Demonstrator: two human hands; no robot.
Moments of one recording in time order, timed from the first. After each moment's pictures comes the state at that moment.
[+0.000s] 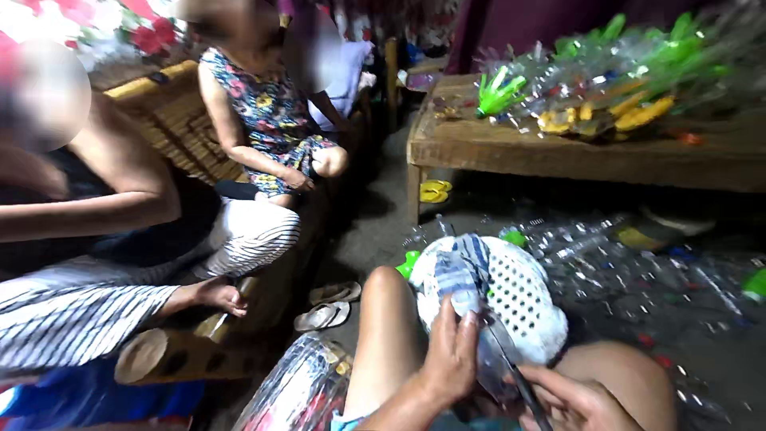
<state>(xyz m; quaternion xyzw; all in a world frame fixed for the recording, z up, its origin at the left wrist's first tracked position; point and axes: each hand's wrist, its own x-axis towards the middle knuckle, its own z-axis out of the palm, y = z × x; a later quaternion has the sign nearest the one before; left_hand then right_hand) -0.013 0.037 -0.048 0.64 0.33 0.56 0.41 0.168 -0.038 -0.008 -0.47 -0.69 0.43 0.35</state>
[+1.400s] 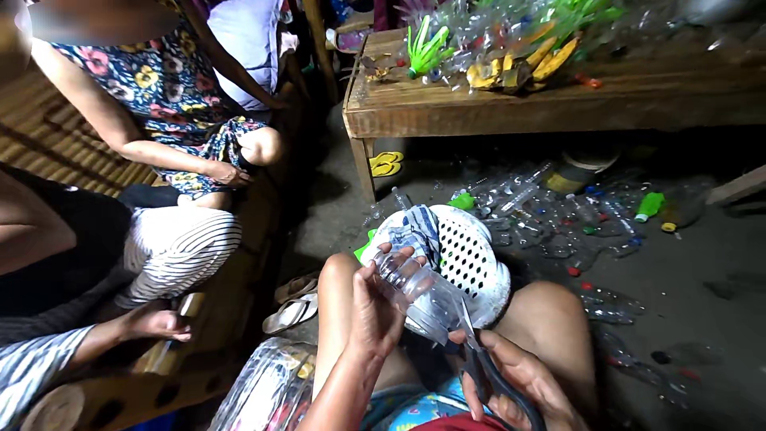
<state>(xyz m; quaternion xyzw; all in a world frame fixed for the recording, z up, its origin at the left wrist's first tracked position) -0.024 0.064 -0.013 0.16 0.18 0.57 0.78 0.156 -0.047 -0.034 -0.26 -0.52 0.63 0.52</state>
